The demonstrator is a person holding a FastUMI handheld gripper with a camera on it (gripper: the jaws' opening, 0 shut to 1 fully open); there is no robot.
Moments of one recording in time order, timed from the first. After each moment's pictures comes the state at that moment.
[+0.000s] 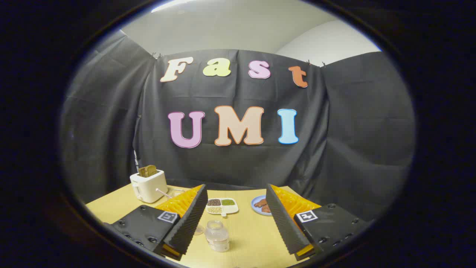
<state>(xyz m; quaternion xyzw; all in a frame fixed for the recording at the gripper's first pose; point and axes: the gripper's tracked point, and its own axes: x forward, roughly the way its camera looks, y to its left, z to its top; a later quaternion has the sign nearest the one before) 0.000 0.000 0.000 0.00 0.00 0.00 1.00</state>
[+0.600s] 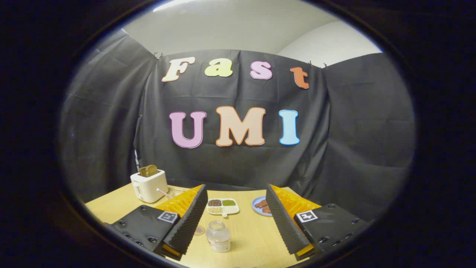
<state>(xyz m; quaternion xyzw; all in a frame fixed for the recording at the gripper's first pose) -0.001 0.007 0.000 -0.01 0.00 0.00 1.00</state>
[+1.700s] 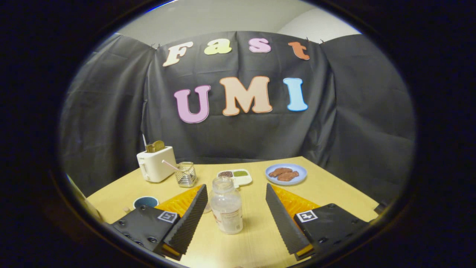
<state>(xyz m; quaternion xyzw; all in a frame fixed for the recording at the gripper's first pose) -0.006 0.020 -0.147 0.04 0.08 0.04 1.00</state>
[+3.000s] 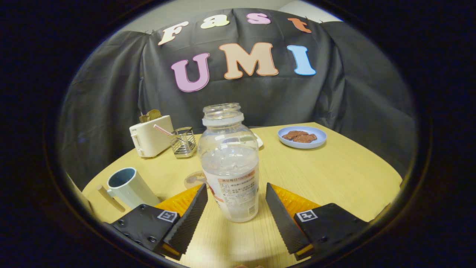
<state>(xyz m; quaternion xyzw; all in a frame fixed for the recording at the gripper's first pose) 0.038 0.050 -0.273 0.06 0.18 0.06 0.98</state>
